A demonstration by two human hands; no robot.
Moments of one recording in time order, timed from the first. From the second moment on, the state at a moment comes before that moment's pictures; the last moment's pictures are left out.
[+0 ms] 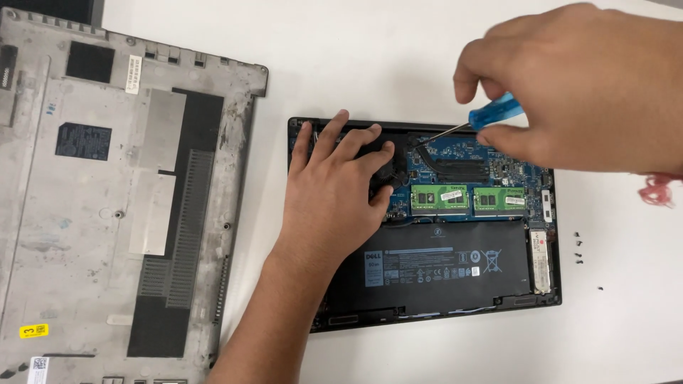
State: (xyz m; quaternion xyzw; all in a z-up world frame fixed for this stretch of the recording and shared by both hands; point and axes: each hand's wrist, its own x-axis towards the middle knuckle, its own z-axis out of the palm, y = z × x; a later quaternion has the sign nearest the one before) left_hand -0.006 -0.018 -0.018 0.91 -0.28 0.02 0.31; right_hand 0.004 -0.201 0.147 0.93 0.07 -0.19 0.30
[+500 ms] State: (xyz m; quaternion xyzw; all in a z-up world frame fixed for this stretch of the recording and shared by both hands) left_hand -0.007 -0.017 -0.020 0.90 -0.28 0.02 0.32; right_hand -0.001 -0.222 0.138 0.82 0.45 -0.07 0.36
